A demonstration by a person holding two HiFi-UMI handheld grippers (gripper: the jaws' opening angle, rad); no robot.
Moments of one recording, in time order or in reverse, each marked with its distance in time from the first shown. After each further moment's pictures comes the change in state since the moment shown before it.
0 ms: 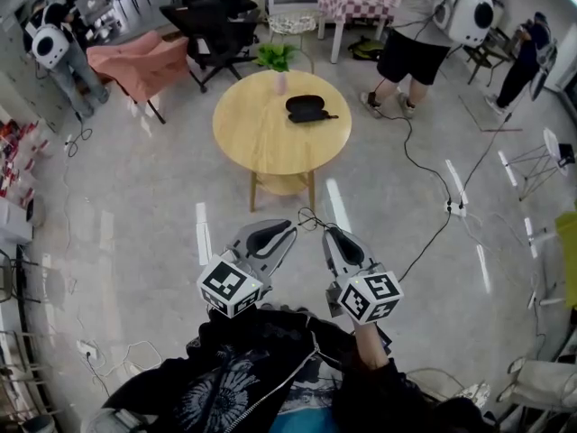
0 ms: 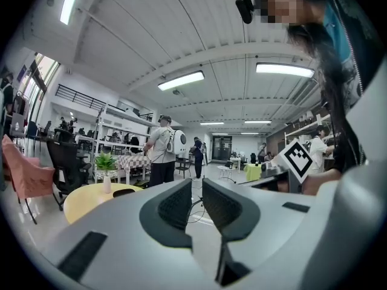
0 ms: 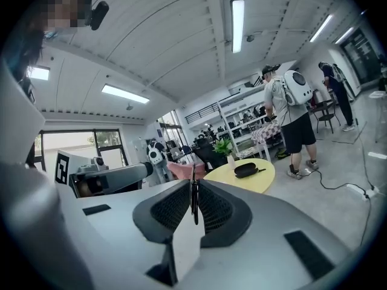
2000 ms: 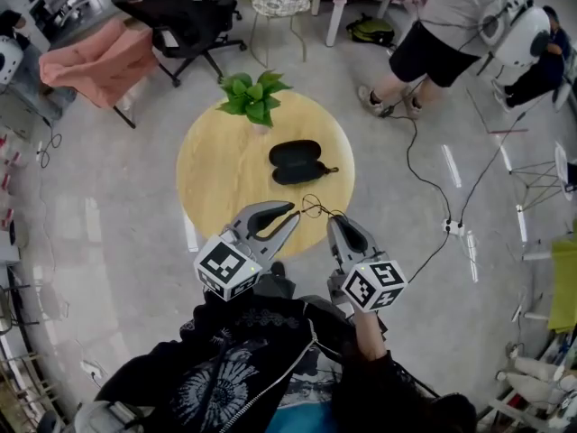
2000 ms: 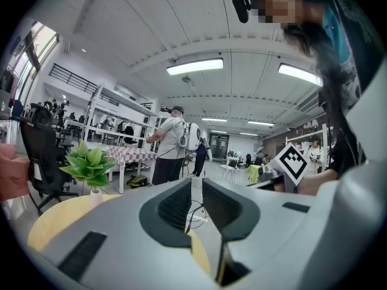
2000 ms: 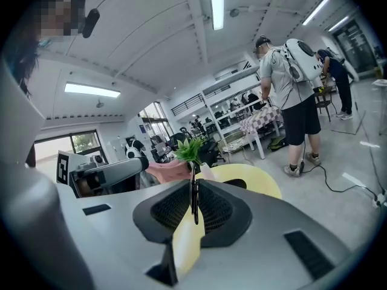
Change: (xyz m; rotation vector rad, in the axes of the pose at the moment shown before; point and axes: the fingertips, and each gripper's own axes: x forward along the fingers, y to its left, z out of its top) left arm 0.266 0.299 0.014 -0.078 0.051 -0.092; right arm 0.301 -0.229 0.098 0.101 0.095 -0.087
